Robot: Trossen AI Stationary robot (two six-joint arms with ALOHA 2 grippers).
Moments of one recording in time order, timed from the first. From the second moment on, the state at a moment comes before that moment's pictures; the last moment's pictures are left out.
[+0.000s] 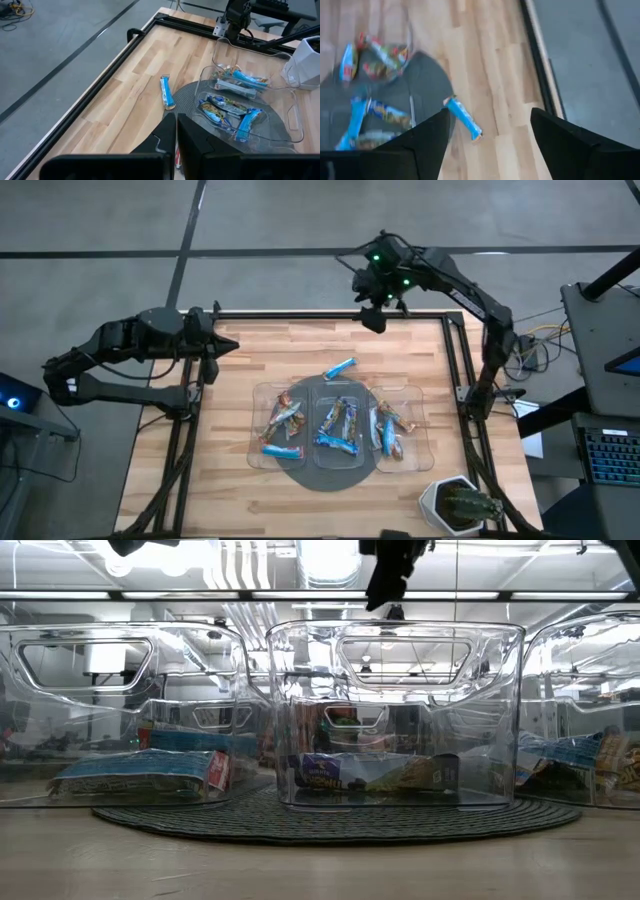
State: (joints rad) left arm 0.19 0.78 1.25 -0.97 -0.15 -0.15; right arm -0.54 1.82 2.15 -1.31 -0.25 -0.32
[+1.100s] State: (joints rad) left arm 0.19 0.78 1.24 -0.97 -0.18 -0.16; right arm -0.47 2.08 2.04 -1.30 -0.23 -0.72
